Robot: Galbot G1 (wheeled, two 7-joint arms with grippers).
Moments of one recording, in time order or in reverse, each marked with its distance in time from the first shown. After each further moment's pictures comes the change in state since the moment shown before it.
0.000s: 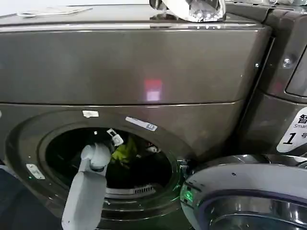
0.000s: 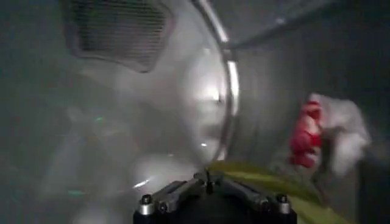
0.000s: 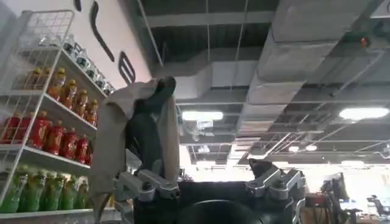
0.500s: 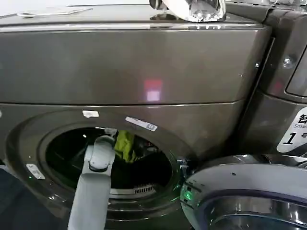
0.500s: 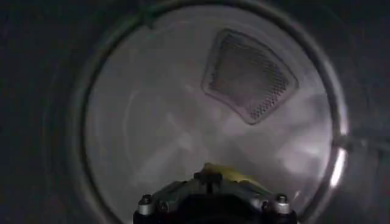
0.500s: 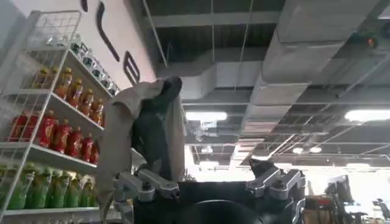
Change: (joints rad) left arm 0.051 -0.058 0.010 -0.099 -0.363 0.103 -0.381; right arm -0.004 0.004 -0.010 0.021 0.000 -0.001 0.002
